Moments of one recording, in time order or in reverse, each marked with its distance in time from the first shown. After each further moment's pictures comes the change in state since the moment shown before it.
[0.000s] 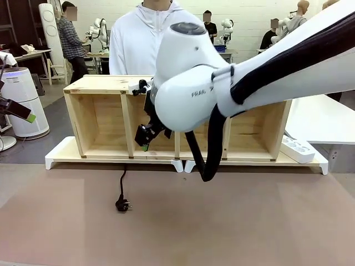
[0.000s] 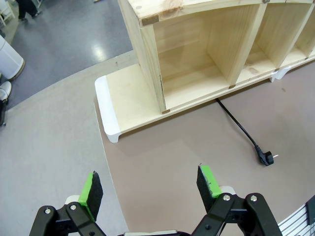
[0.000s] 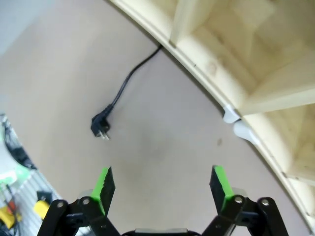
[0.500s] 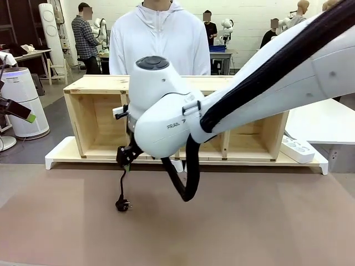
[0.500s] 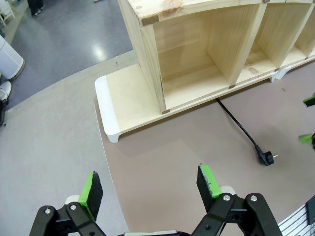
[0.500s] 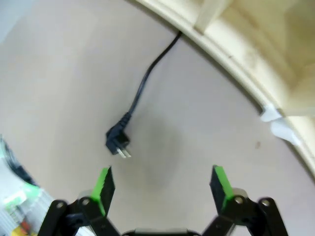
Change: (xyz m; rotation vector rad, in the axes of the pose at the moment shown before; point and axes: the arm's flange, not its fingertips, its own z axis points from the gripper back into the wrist) left arm 0.000 0.000 0.000 0.000 0.000 0.000; right arm 0.012 0.054 -0.071 0.012 0.087 -0.078
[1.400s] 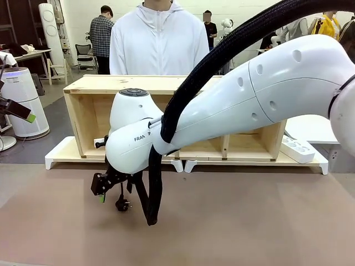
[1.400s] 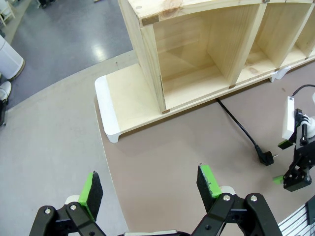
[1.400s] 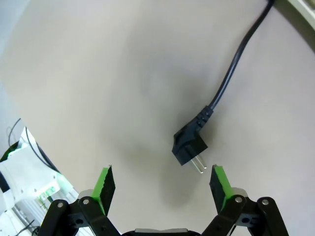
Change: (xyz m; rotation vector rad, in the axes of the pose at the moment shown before) left arm 0.000 0.000 0.000 0.000 0.000 0.000; right arm -0.001 0.050 -0.075 0.225 0.155 -0.033
